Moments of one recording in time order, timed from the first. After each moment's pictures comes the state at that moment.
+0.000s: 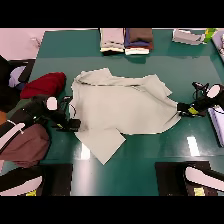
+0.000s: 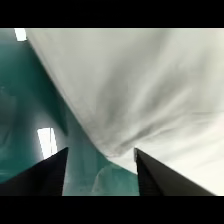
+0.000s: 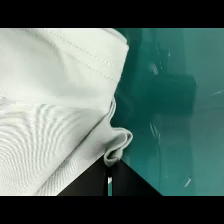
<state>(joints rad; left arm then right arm) -0.34 -1.21 0.77 1.33 -1.19 -1.79 -0.23 -1.24 0.87 -1.47 1.13 1.61</state>
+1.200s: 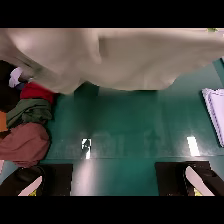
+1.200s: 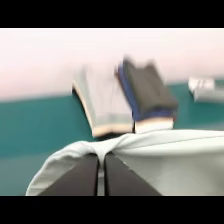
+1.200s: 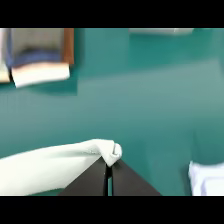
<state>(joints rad) -0.34 -0.73 1.79 1.63 -1.11 -1.71 -0.26 -0.81 1.63 -1.45 1.22 1.59</state>
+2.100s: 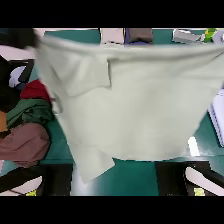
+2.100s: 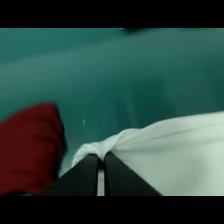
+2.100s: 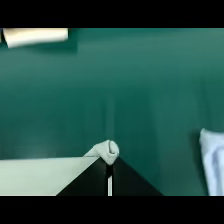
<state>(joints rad) -0.34 -1.20 1.83 1.68 -1.38 -1.62 -0.23 -1.12 1.73 -1.44 1.41 1.58</state>
